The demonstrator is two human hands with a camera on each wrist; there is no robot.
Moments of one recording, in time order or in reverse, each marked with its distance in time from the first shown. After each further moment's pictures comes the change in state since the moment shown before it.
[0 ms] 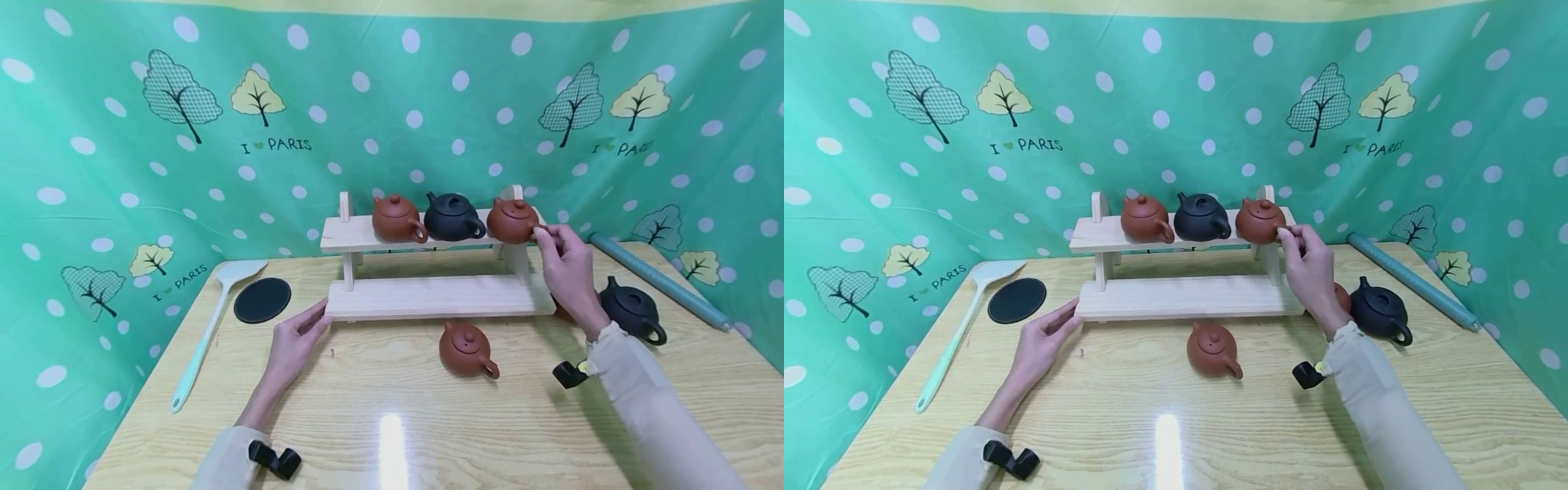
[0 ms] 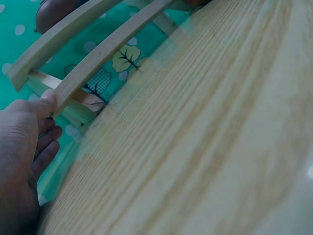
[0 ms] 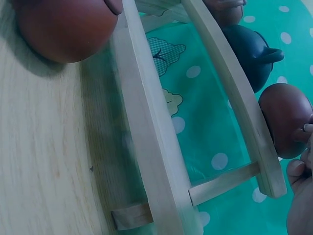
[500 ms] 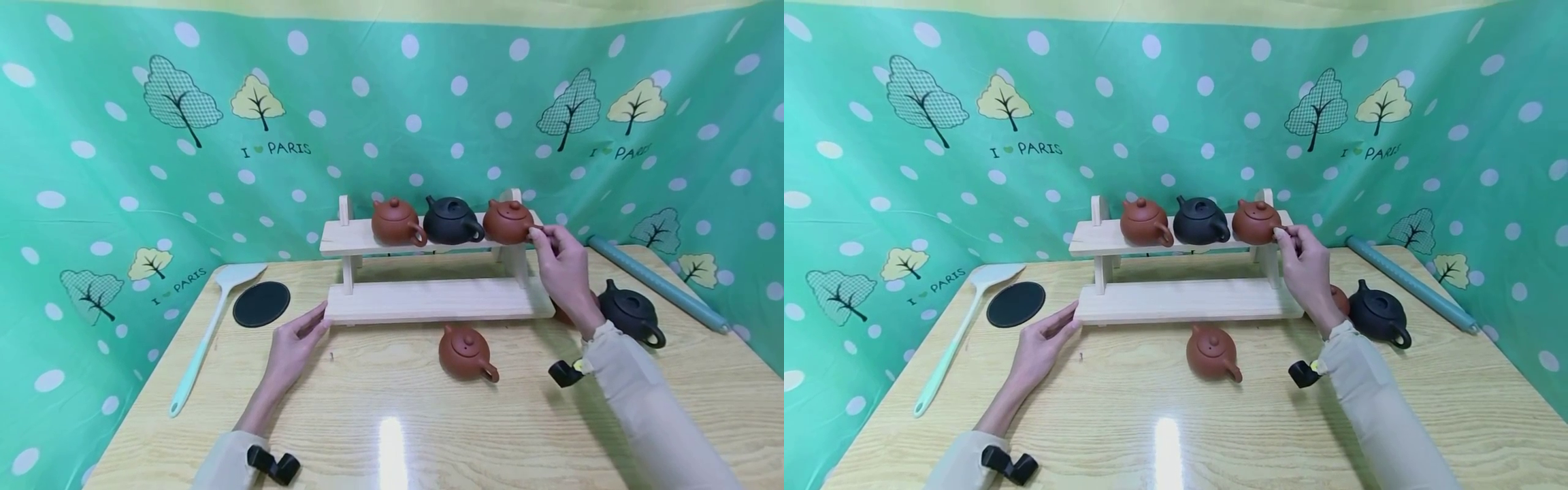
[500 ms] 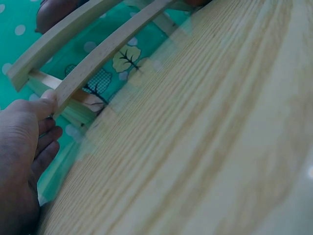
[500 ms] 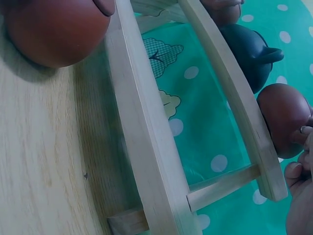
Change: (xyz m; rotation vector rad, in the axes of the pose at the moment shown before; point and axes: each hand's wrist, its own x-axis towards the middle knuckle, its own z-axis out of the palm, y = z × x) left_hand 0.000 0.001 -0.001 0.001 -0.010 -0.008; right_hand 0.000 -0.041 0.000 0.036 -0.009 0.020
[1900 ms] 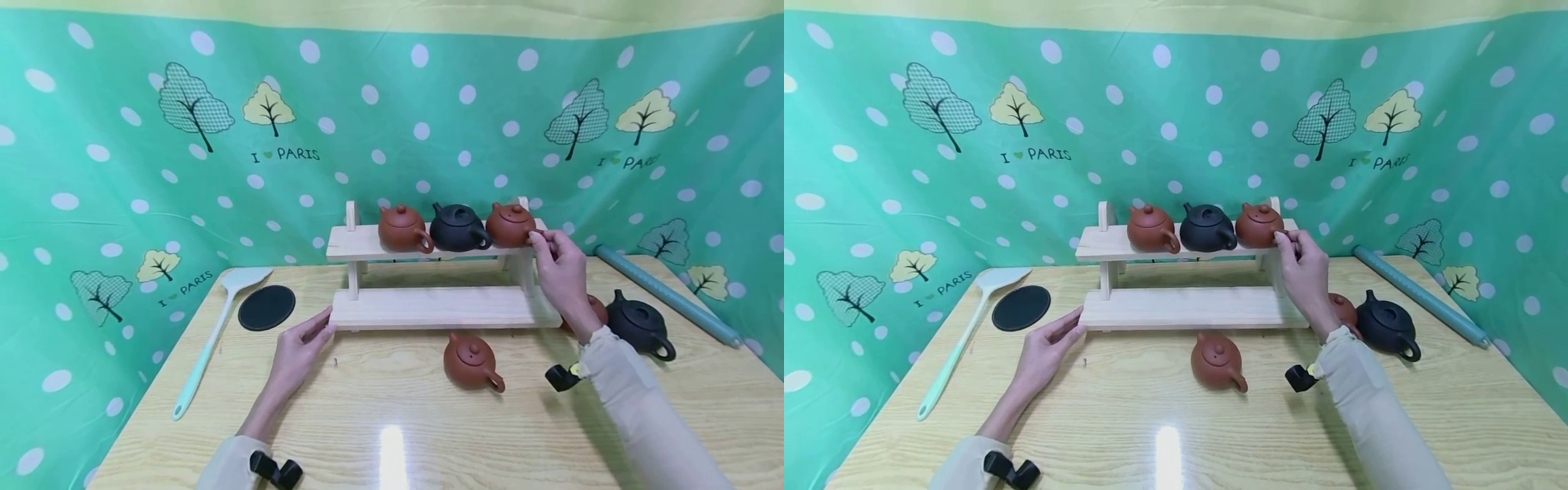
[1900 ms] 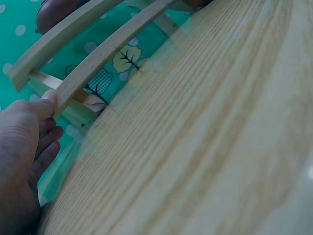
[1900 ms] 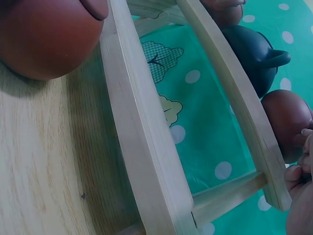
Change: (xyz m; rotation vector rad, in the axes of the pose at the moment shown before) left_hand -0.001 -0.003 -0.001 -0.034 -0.005 -0.003; right_hand 0.009 0.041 0.019 -0.027 0.055 0.042
